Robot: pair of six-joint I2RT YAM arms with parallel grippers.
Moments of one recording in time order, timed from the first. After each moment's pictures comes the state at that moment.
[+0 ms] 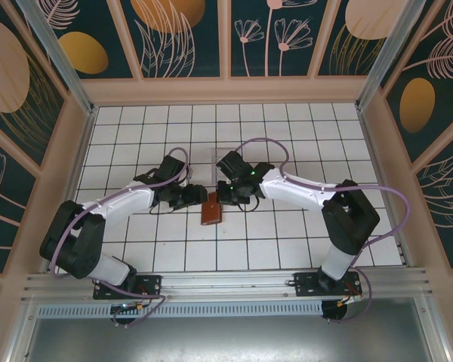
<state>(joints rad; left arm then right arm) -0.50 1.48 0.81 -0.40 0.34 -0.66 0.87 1.70 1.21 -0.58 -0.17 0.80</state>
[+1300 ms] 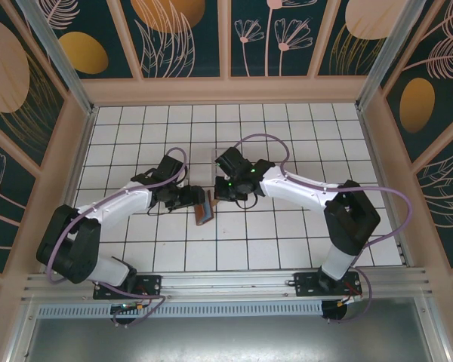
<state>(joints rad) -0.50 1.45 0.82 -0.49 0.26 -0.63 0.87 1.70 1.23 -0.58 -0.15 0.81</state>
